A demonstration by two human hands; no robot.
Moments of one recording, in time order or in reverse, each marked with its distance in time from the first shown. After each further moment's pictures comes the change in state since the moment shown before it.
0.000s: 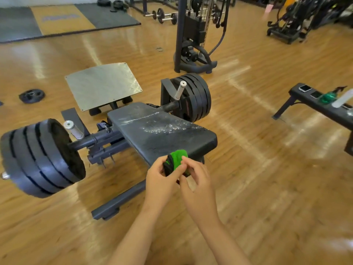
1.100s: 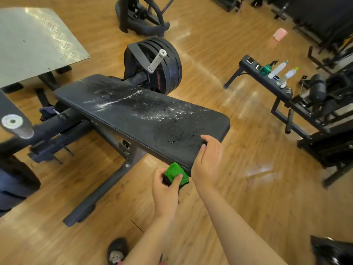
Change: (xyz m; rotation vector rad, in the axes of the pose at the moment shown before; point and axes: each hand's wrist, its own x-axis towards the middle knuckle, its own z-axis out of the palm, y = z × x) left_hand 0.064 -0.102 -0.088 -0.140 -0.140 -0.303; right_hand 0.070 0.058 0.119 -0.642 0.578 0.100
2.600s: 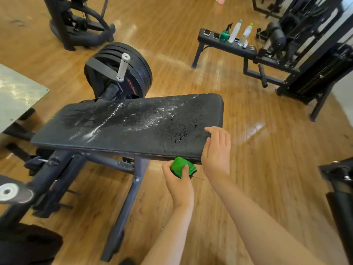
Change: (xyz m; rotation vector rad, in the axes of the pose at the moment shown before) left_hand 0.043 0.008 -0.029 0.102 -0.174 0.052; right_hand -0.026 -0.018 0.023 -0.291 0.146 0.056
